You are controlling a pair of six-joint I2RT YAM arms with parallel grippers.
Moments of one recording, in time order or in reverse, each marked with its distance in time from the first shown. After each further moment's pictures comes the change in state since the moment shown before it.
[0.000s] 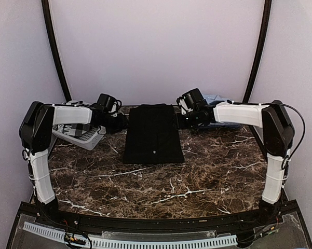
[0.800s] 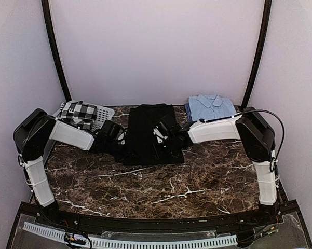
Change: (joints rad) left arm -0.183 -0.146 -0.437 0.277 0.250 -0.218; right arm 0.267 0.153 0.004 0.003 -0.036 0.025
